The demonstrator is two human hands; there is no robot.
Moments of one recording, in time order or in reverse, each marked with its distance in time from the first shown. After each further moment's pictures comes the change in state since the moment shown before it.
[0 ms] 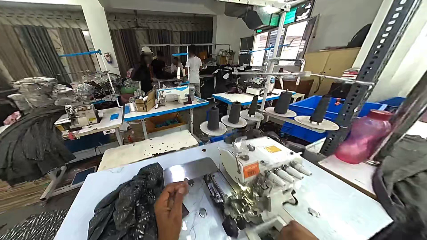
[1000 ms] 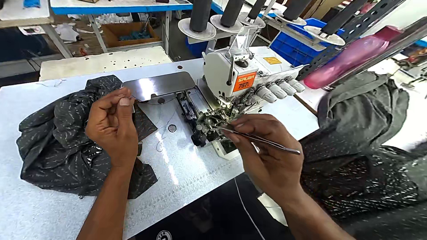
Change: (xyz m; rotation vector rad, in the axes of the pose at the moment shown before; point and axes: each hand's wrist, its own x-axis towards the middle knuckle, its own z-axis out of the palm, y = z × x) left_hand 0.005 -0.005 -0.015 0.234 0.129 0.169; right_hand 0.019 0.011 0.023 -0.101 -0.016 0.134
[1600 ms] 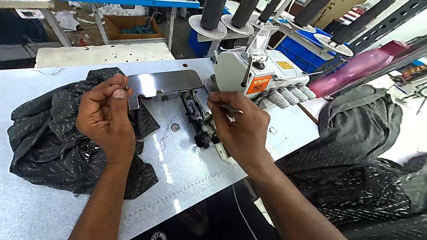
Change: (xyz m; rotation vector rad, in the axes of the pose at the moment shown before) left_hand 0.007 -0.006 -0.008 -0.102 0.063 -0.011; right_hand 0.046 0.022 0.055 -0.310 -0.029 -0.056
